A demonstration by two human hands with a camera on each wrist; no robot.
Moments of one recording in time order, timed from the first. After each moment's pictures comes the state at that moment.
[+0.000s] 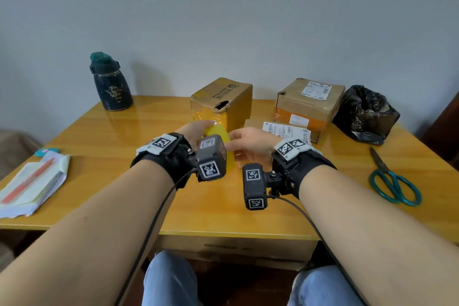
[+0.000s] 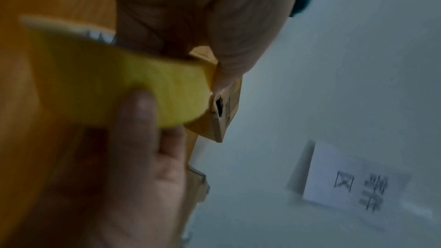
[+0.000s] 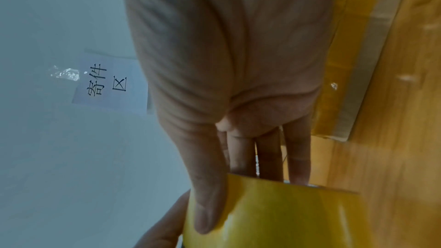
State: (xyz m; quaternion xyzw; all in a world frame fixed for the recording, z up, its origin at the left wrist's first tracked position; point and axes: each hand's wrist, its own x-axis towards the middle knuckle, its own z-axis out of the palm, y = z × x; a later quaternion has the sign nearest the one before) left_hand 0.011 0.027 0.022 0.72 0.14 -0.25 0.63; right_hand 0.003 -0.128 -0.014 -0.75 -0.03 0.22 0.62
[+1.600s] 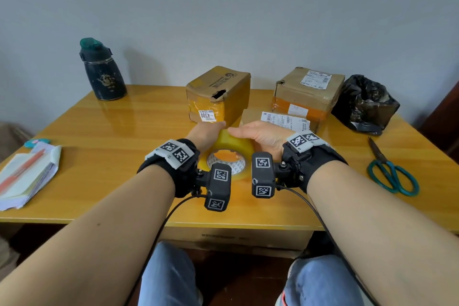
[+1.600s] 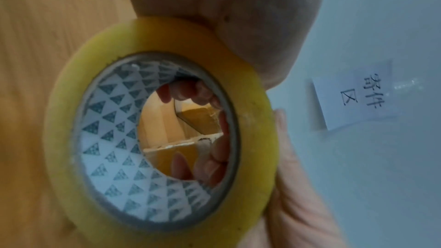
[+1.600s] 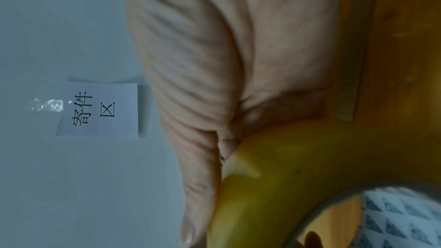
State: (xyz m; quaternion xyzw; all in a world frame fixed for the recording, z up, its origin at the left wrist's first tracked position) left_hand 0.018 0.007 -0.024 0.78 0.06 -0.15 0.61; right_hand -0.007 -0.142 -0.015 -0.69 0.06 0.23 0.69
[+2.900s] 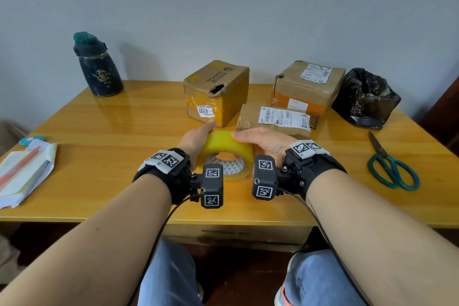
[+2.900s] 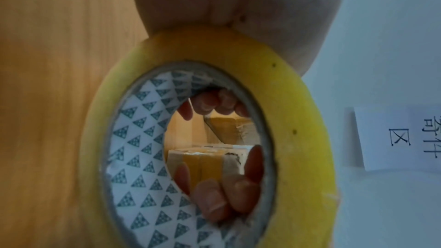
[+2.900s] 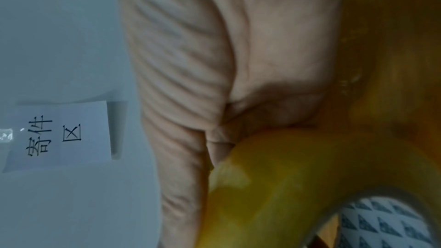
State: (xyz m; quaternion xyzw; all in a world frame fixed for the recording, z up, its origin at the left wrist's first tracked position) left_hand 0.025 0.019 -0.052 0.73 0.14 -0.19 0.64; right_hand -0.015 -0.149 -0.033 -0.65 0.09 0.27 0.71
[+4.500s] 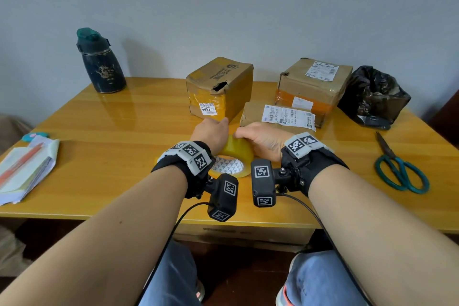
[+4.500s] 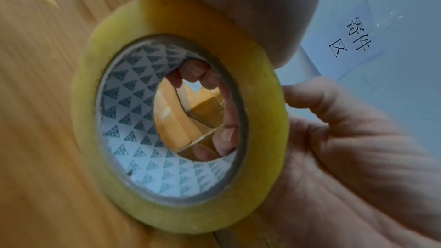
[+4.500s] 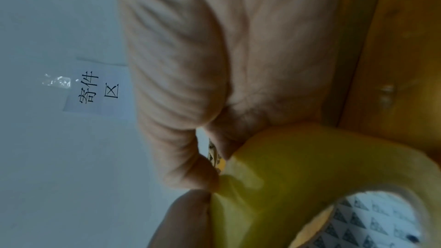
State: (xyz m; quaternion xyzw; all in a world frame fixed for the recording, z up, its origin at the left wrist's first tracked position) left_hand 0.027 -0.011 -0.046 0.90 0.04 -0.05 0.43; right_hand -0.003 -0.138 -0.033 -0.72 0.04 0.23 0.66
